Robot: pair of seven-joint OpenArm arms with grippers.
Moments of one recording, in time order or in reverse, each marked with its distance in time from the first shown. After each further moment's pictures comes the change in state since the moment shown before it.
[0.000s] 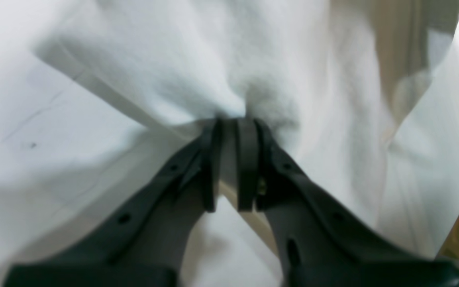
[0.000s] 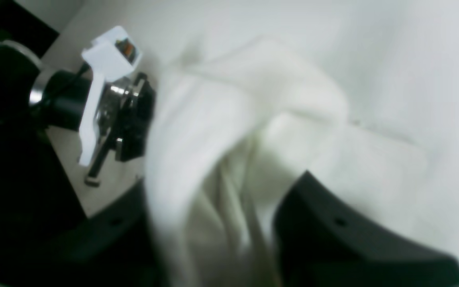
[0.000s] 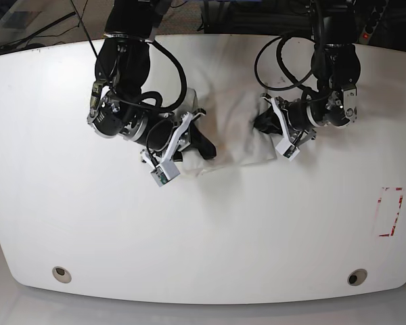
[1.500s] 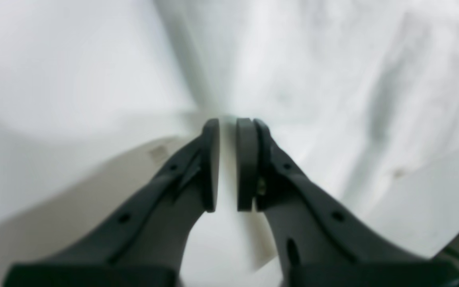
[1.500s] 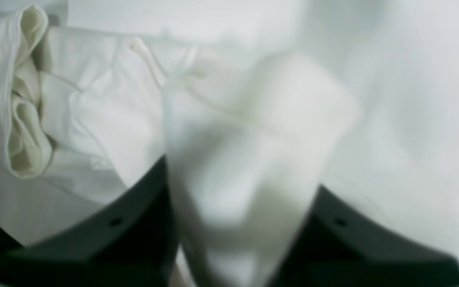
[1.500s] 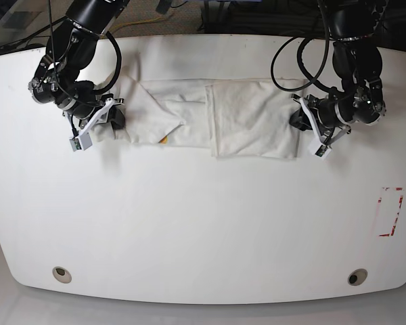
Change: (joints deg) left arm -0.2 -2.8 -9.4 9.6 -2.7 1.2 12.2; right arm -4.2 10.3 25.0 -8.4 -3.2 0.0 -4.4
